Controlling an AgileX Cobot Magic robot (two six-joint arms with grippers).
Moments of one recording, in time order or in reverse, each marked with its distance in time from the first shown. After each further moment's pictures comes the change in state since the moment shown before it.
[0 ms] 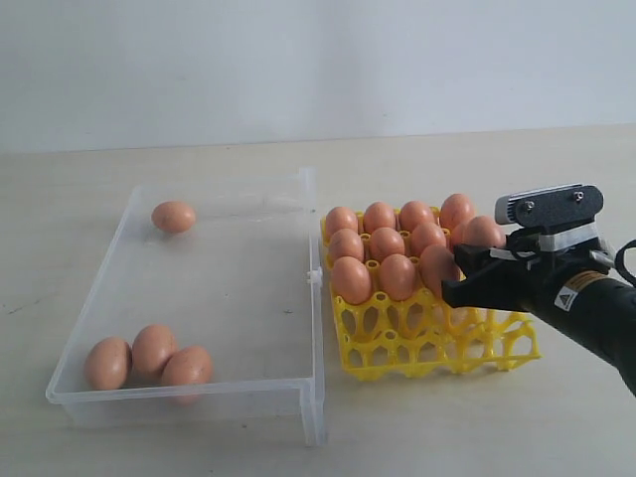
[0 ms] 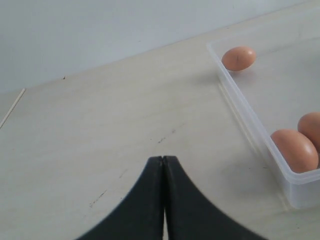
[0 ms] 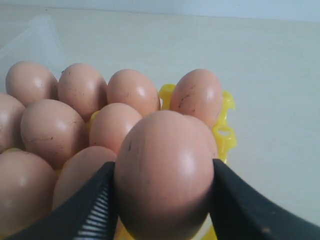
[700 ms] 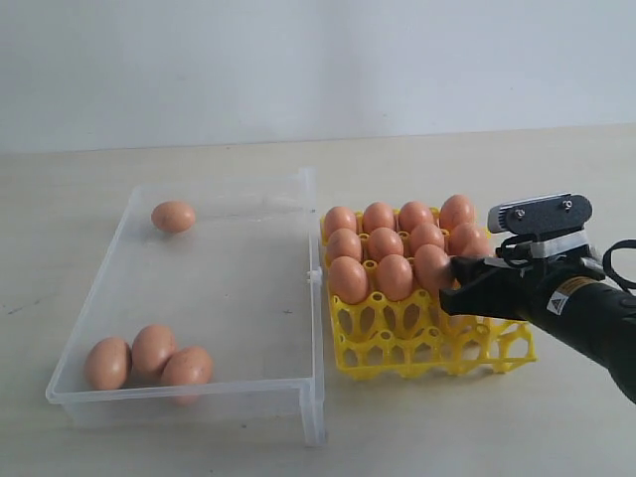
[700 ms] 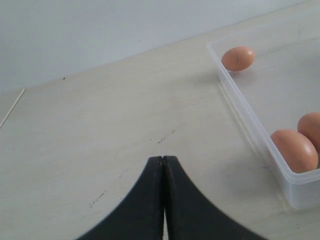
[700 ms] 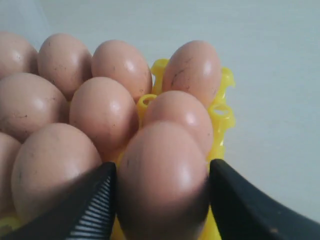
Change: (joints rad) left arm 0.000 0.000 0.000 0.000 0.000 0.000; right arm -0.002 0.054 -0.028 0.007 0.040 -0.002
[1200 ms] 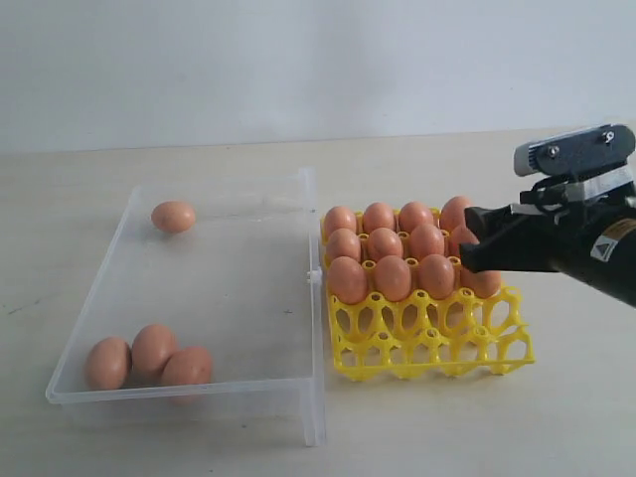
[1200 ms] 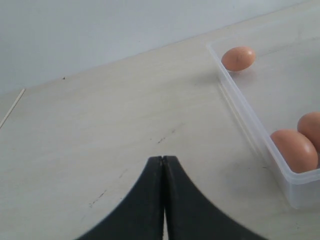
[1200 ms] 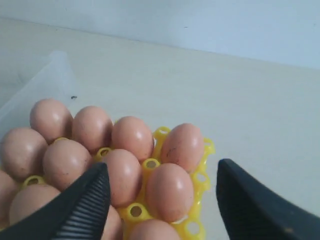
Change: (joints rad) left arm 0.000 0.000 0.000 0.000 0.000 0.000; right arm 0.000 -0.375 -0.009 -0.007 0.317 -0.087
